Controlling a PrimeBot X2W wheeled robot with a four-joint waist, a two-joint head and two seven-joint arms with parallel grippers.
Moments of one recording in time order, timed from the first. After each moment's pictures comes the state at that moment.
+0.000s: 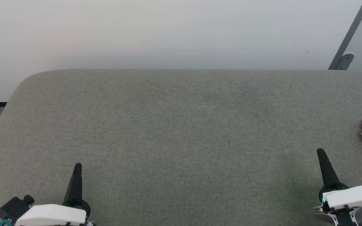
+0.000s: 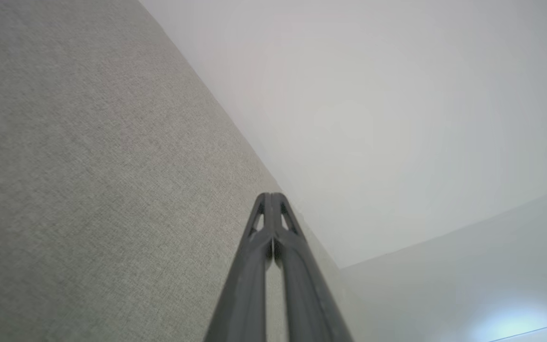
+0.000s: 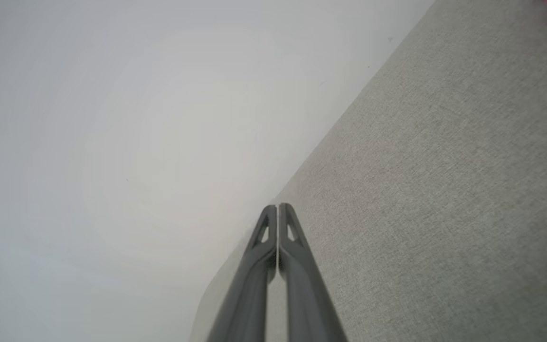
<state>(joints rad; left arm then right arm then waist) 0.02 0.09 0.03 0.19 -1.10 -0.13 -0.06 -0.02 -0.12 -0.09 0.19 1.15 0.13 0.01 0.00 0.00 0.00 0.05</state>
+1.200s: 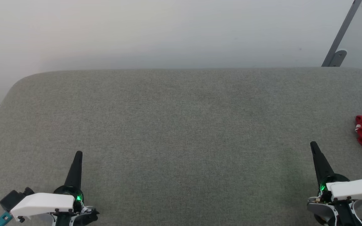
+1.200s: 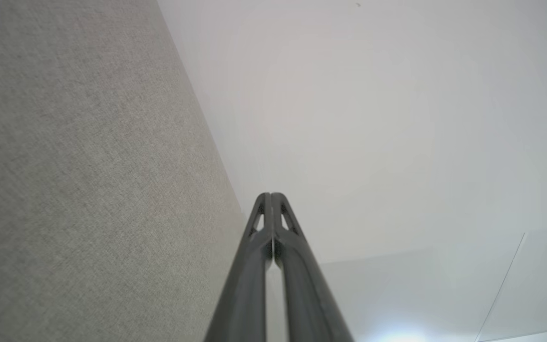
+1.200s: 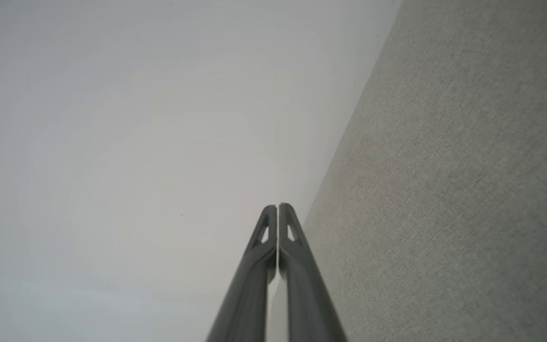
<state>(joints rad) -0.05 0.08 0.06 0.22 -1.42 -0.13 0.03 -0.07 -0.08 -0.10 0.23 1.42 0.13 0.07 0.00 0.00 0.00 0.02</state>
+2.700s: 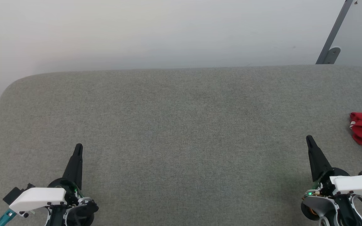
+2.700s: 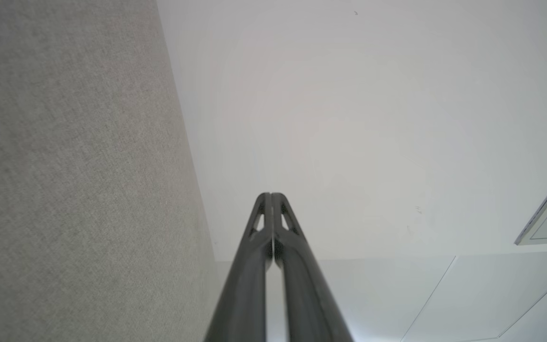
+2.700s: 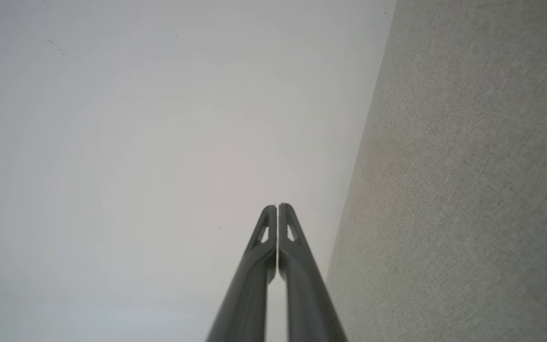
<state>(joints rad) -0.10 0.07 0.09 0.25 -1.63 -0.13 0.10 -0.11 -0.05 -0.11 0.24 1.61 0.13 0.12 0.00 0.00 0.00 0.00</state>
